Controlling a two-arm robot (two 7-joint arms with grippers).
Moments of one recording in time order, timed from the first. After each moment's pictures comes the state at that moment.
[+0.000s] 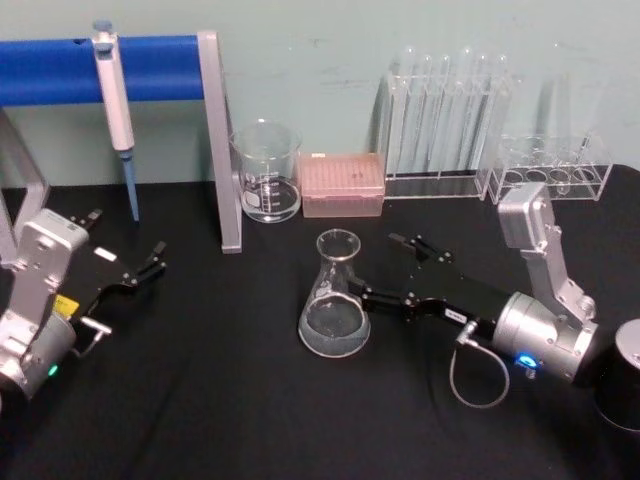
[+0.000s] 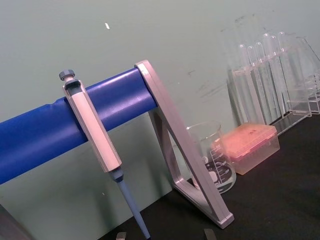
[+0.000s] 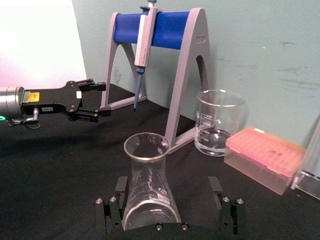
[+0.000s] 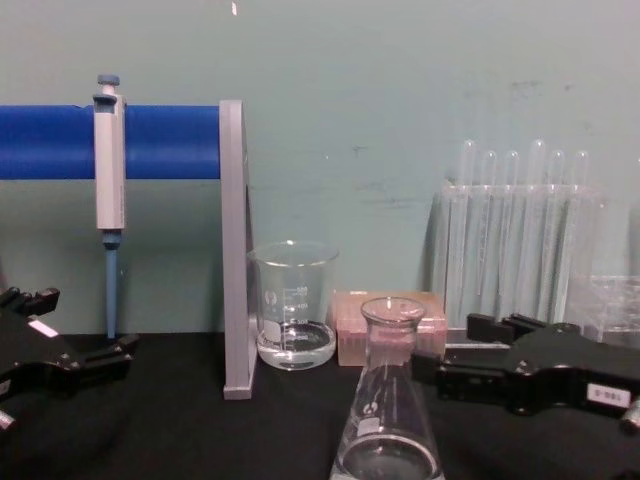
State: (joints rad) left arm -0.20 0.60 0.45 -1.41 -0.25 -0.12 0.03; right arm 0.28 0.46 -0.45 -1.40 0.46 -0.02 0.56
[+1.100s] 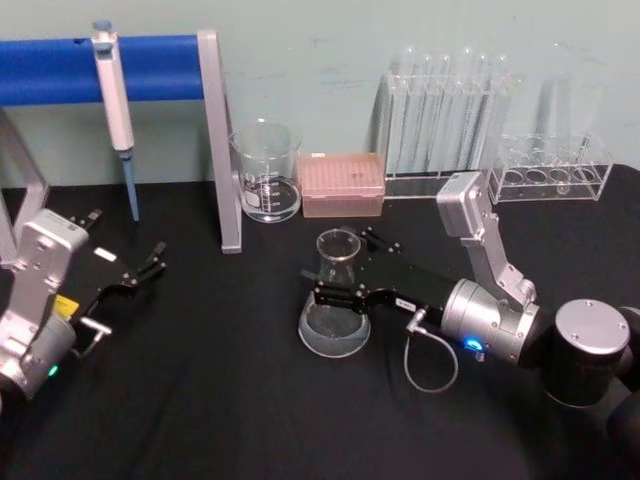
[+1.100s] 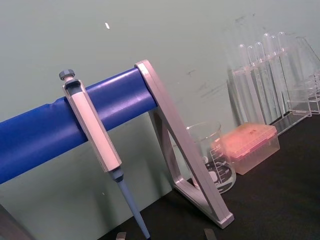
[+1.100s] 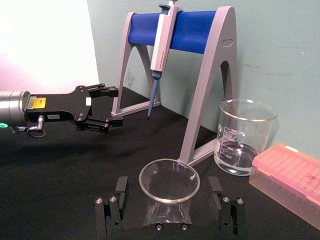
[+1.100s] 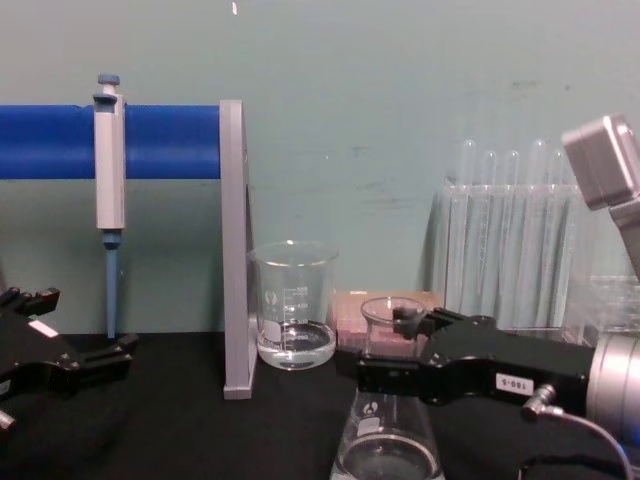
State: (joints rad) left arm -0.20 0.60 0.45 -1.41 -0.25 -0.12 0.03; right arm 0.39 0.35 -0.52 -1.27 0.41 -0.04 0.59
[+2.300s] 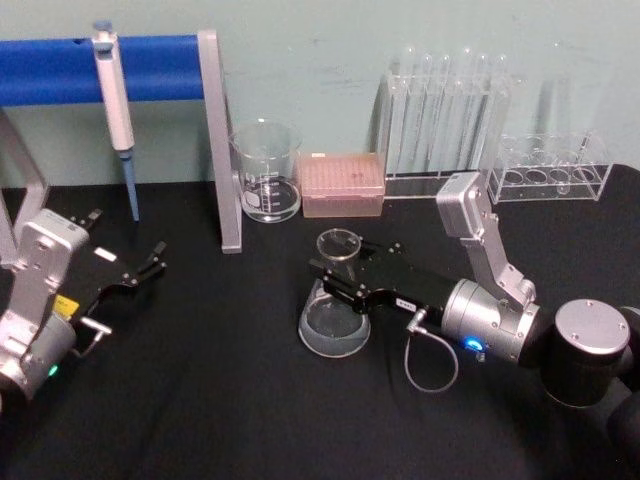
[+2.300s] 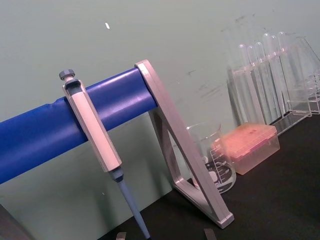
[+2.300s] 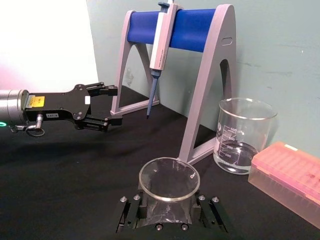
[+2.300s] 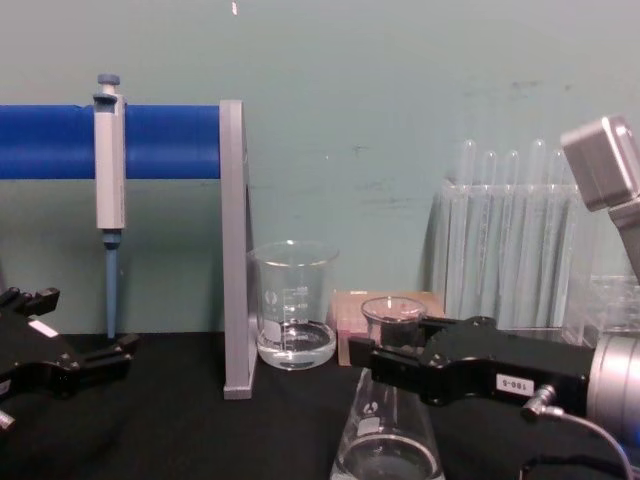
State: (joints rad) left arm -0.20 0.60 0.45 -1.41 -0.25 -0.12 0.03; right arm 0.39 0.35 -0.52 -1.27 0.41 -0.04 0.58
